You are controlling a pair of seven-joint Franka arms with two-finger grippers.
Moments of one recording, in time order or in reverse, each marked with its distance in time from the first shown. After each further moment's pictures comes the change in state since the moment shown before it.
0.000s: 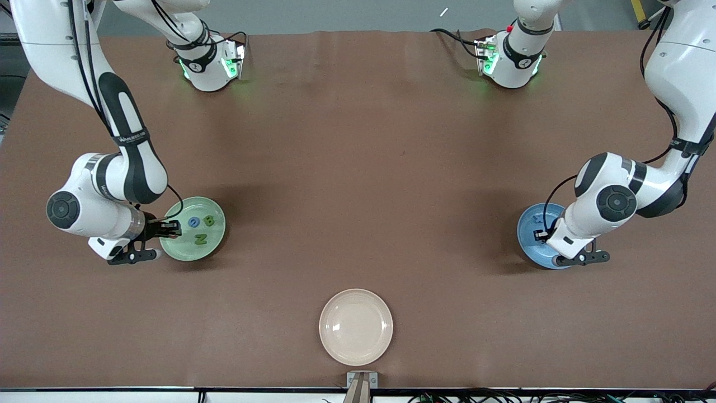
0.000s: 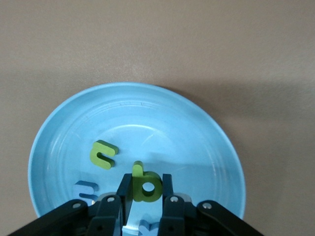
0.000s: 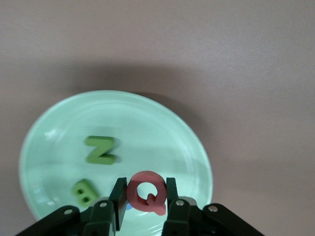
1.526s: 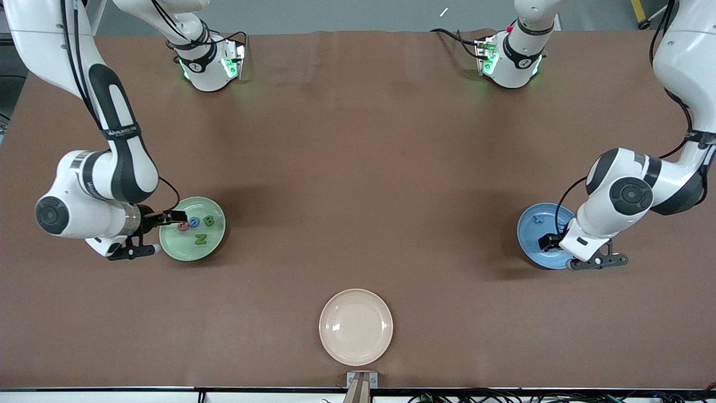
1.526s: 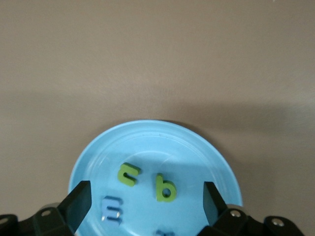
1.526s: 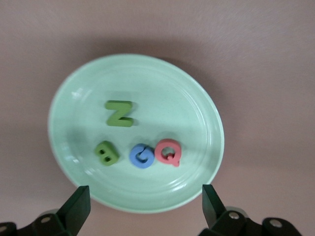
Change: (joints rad) left arm 0.033 -0.077 -0.057 0.040 0.004 -0.023 0.000; right arm -0.003 -0.051 0.014 0.102 0.000 -0.281 0.075
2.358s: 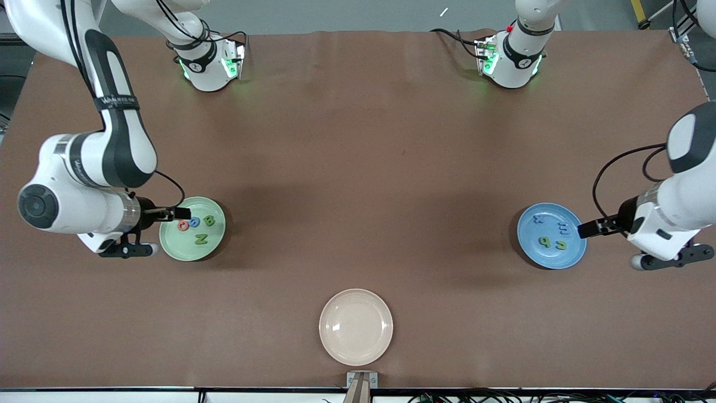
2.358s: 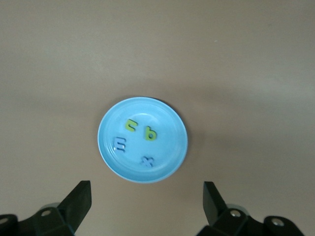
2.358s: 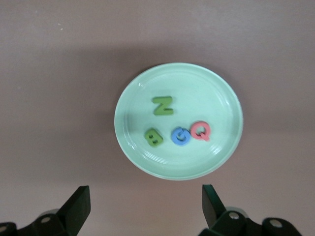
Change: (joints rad) left arm 0.071 -0.042 -0.250 0.423 -0.264 -0.566 0.095; right arm 0.071 -0.093 0.008 0.112 -0.040 -0.199 0.182
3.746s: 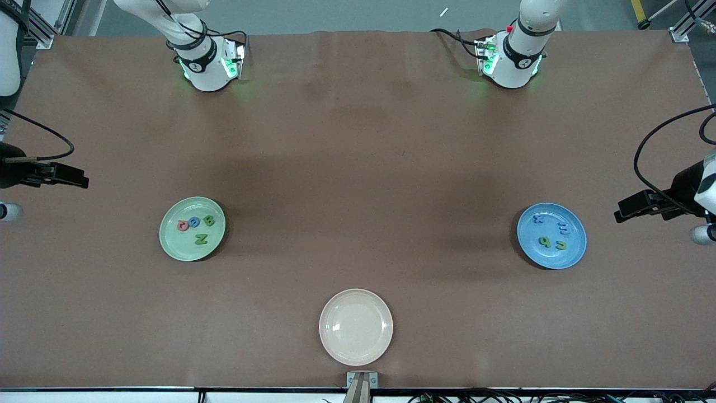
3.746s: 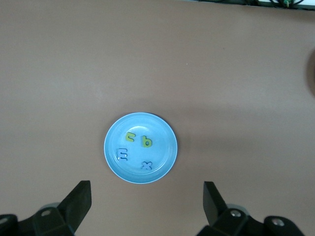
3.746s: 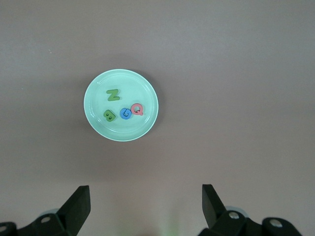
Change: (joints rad) left arm 0.143 -0.057 -0.174 0.049 -0.019 -0.025 0.154; right arm -0.116 -0.115 -0.012 0.328 -0.108 -0.354 -0.050
